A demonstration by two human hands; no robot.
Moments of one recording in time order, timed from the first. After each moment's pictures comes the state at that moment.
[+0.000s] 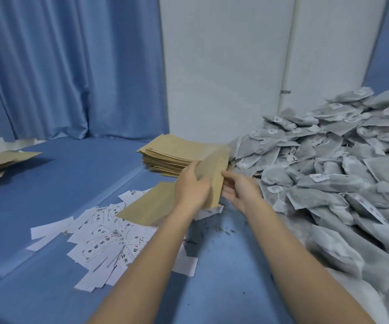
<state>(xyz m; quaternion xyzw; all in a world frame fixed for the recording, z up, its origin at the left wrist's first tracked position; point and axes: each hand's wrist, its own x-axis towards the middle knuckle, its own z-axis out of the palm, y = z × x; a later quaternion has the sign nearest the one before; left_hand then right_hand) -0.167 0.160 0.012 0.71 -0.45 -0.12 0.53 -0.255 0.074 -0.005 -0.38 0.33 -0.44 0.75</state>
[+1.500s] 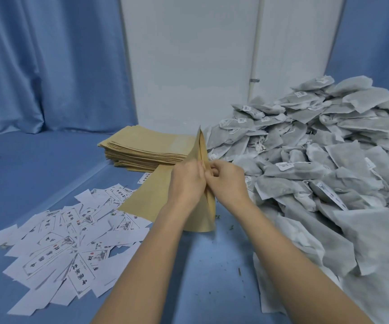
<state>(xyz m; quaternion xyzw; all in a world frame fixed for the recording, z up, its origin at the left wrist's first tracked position) -0.211 0.116 0.002 0.71 -0.56 0.07 0.41 -0.299 0.079 -0.003 -0.75 0.42 -0.44 0.25</state>
